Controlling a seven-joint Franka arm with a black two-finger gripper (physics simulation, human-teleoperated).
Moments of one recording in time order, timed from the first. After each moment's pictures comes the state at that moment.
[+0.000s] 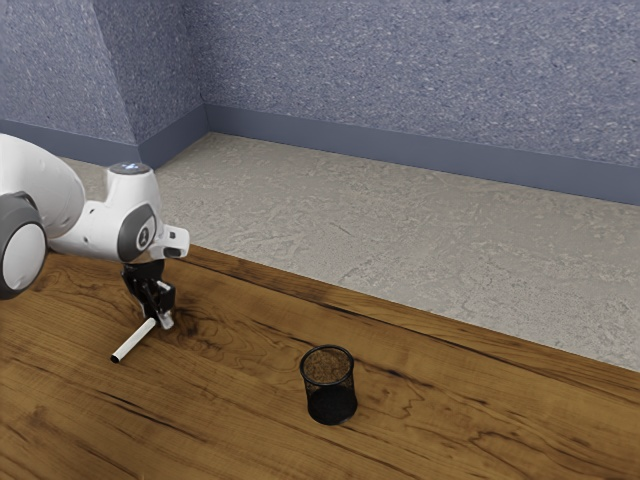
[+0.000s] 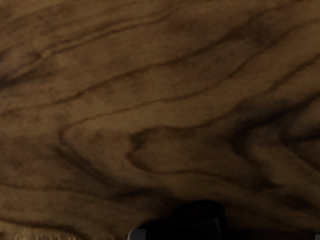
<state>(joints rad) -0.11 0.48 0.45 -1.97 -0.08 2.36 0.50</state>
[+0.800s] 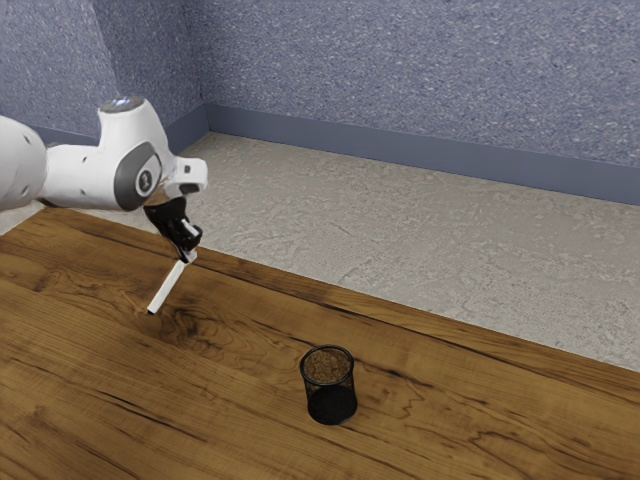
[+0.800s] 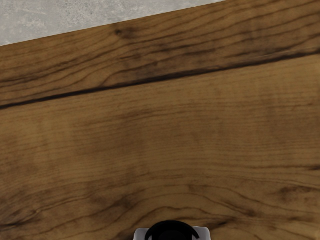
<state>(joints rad) -0.21 0.26 0.45 -1.97 -0.10 2.36 0.43</state>
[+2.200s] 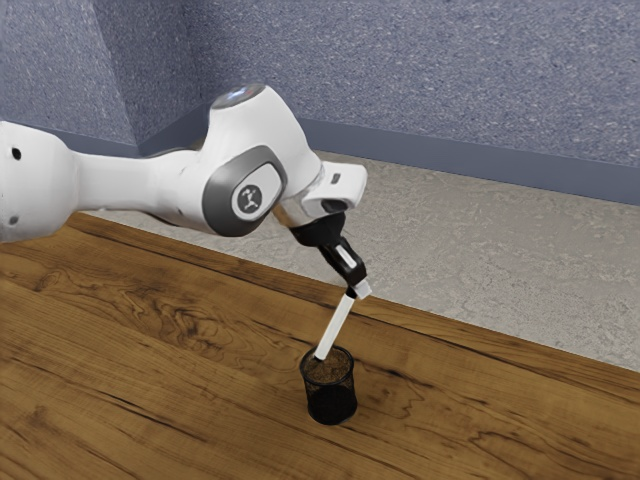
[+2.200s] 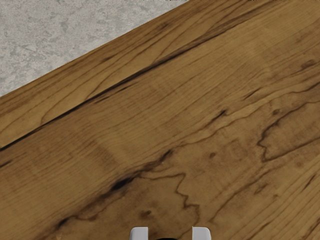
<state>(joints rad) -0.74 0.03 0.36 -2.02 -0.29 2.35 0.38</state>
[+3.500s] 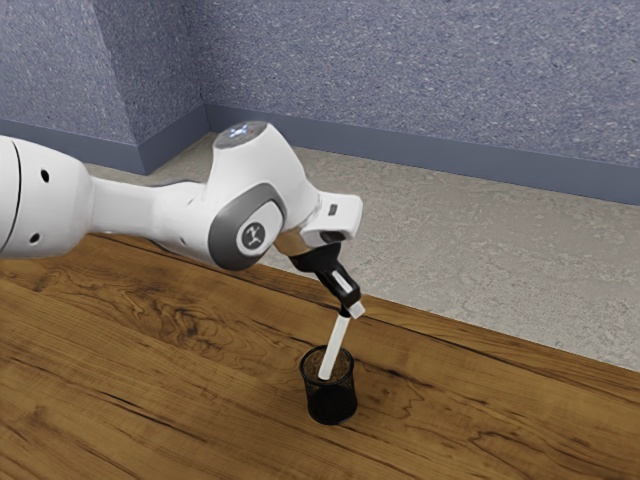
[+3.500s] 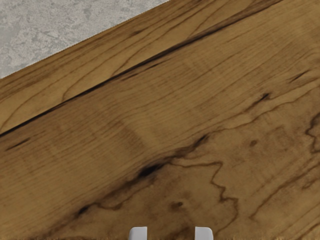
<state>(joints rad) -0.73 0.08 0.36 -2.10 -0.28 2.48 0.37</state>
